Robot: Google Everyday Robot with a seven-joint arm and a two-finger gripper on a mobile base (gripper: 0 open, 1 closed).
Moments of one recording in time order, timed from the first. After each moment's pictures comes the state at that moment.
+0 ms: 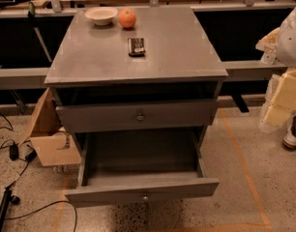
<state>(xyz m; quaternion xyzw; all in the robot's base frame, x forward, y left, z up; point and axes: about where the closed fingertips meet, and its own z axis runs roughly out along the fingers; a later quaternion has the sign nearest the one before) 0.438 -0.217 0.976 -0.60 0.78 -0.03 0.16</state>
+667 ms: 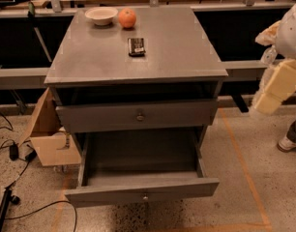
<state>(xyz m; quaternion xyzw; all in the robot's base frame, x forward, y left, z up) 0.457 -0.214 0.981 -0.58 0.79 -0.01 0.20</state>
